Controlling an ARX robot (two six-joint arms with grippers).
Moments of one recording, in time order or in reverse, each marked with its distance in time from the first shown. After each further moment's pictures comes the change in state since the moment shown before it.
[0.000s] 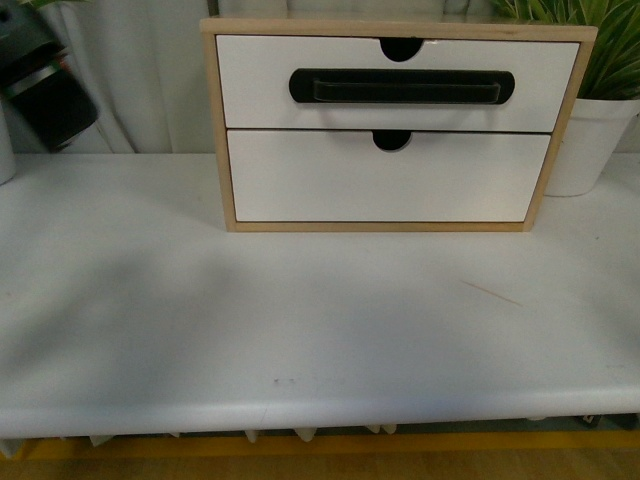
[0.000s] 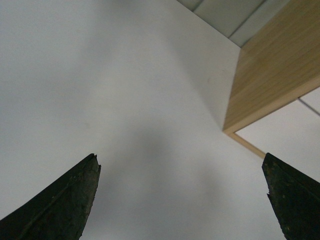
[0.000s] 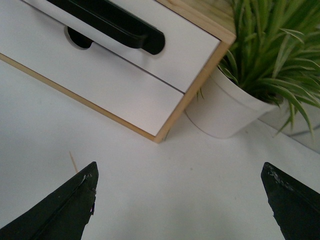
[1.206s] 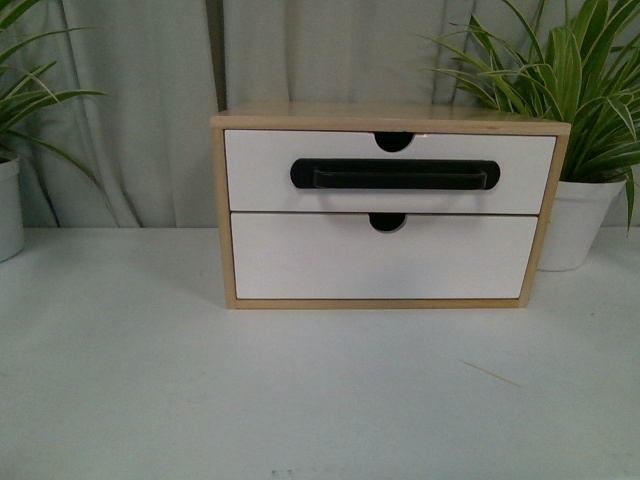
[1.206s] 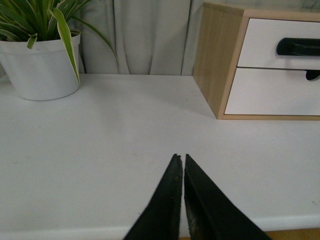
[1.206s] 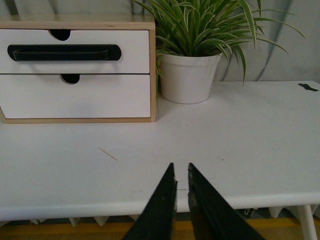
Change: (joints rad) left arm 0.280 -0.977 -0.640 0.125 0.458 0.674; right arm -0.002 -1.059 -0.470 -0.396 0.196 0.473
